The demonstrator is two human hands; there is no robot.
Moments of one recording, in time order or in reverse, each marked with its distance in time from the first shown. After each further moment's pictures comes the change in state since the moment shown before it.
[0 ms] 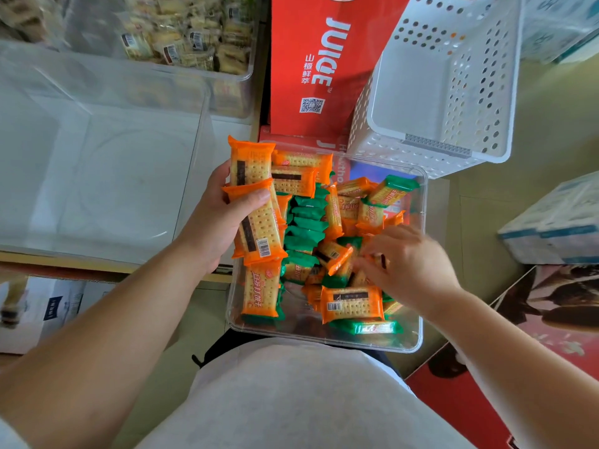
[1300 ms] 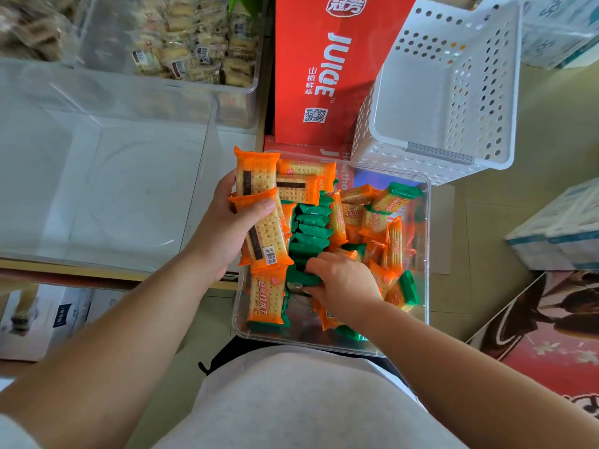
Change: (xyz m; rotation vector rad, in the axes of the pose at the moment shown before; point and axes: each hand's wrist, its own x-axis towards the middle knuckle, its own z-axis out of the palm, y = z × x) left_hand -0.001 0.000 0.001 0.007 0.016 0.004; right_hand 0.019 -0.066 0.068 0.095 -0.253 -0.058
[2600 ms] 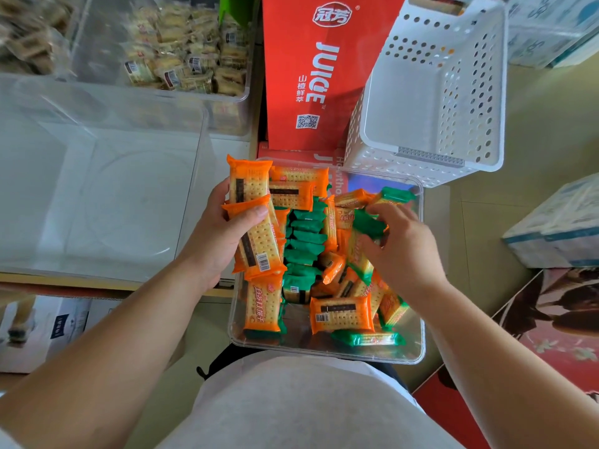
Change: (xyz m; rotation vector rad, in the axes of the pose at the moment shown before) left_hand 0.000 0.003 -0.001 0.029 -0.019 -0.009; right_hand -0.008 0.038 -0.085 0.230 0.383 0.365
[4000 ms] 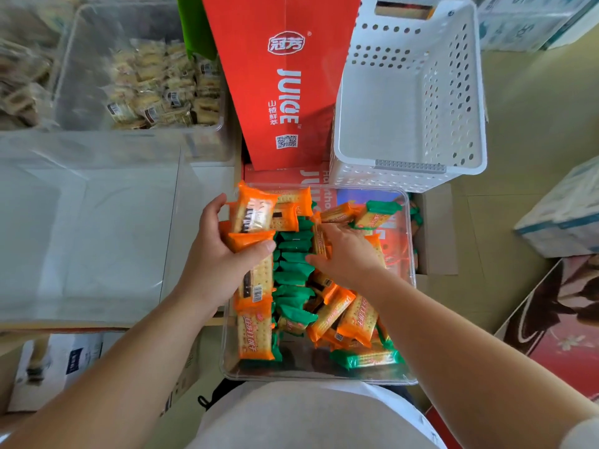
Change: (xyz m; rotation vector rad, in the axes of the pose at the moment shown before) left_hand -0.003 0.024 0.028 0.247 0.131 -0.023; right_hand 0.043 0.009 0.063 -0.119 -0.399 0.074
